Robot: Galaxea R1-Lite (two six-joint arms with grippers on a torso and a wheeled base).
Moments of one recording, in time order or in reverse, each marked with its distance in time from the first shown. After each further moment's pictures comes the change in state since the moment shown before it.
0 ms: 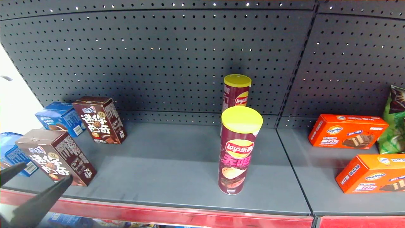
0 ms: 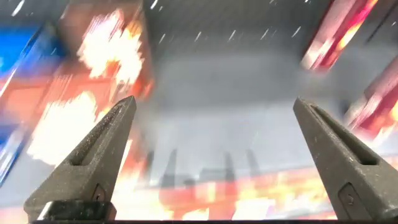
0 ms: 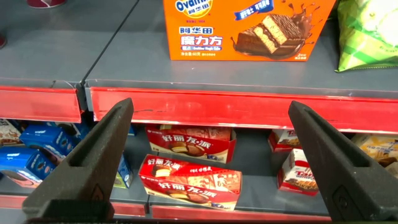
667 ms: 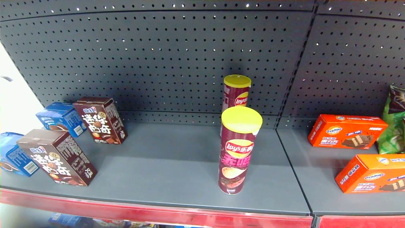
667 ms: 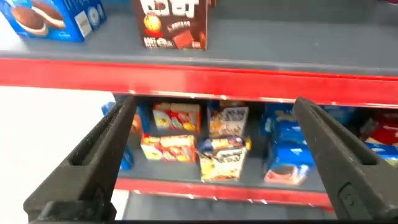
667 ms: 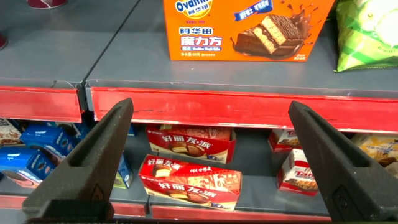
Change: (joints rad) left arm 0.239 -0.683 0.257 0.352 -0.031 0.044; right arm 0.000 0.000 0.000 0.000 0.000 0.000
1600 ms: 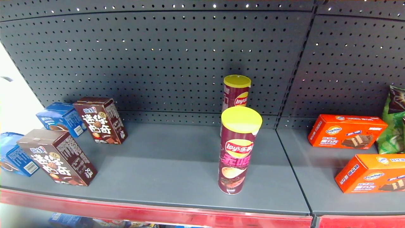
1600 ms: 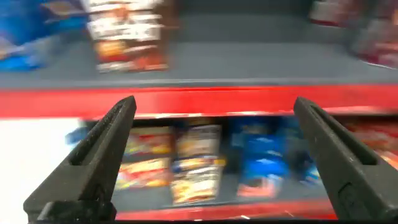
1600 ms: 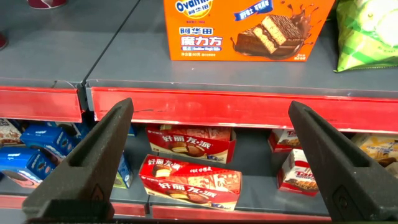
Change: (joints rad) left arm 0.004 -0.029 0.043 -0.080 -0.014 -0.050; right arm 0.000 0.000 0.000 0.000 0.000 0.000
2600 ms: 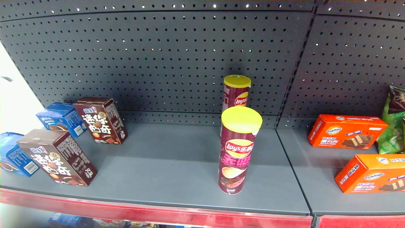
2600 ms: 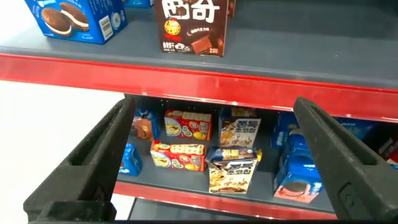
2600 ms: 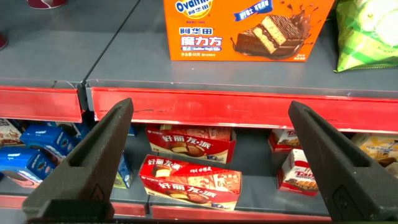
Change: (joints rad) left arm 0.001 -0.001 0.008 0.033 0.071 0.019; right arm 0.002 0.003 0.000 0.001 0.001 -0.001
